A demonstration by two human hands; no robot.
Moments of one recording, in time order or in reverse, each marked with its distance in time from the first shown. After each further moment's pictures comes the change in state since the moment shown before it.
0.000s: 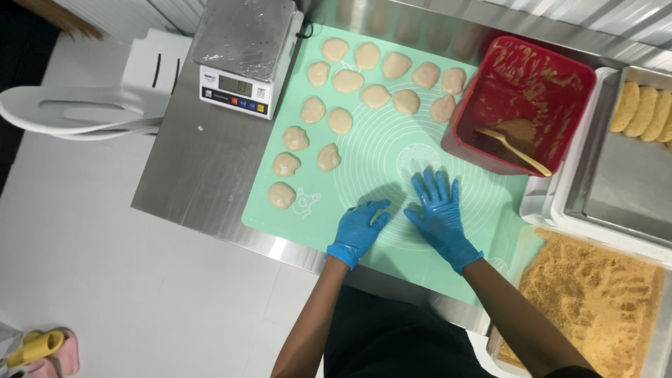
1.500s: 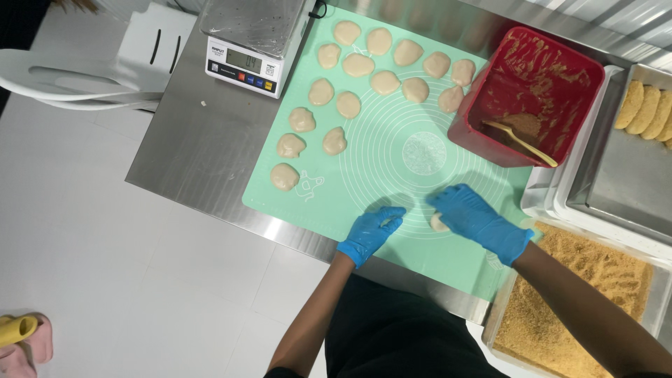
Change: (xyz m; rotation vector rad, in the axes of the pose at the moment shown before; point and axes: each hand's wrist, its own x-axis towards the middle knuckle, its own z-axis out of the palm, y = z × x) left_hand -0.026 -0.035 0.056 -0.398 -0.138 0.036; right_hand 0.004 0.020 -0.077 -0.028 -0.348 -0.427
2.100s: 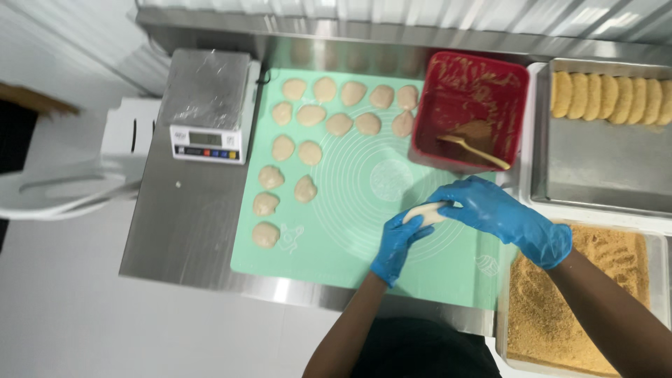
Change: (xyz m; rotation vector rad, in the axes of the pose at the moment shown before) left_hand 0.068 0.069 0.066 -1.030 -0.074 -0.093; right_hand -0.047 0.020 -0.108 0.424 0.096 0.364
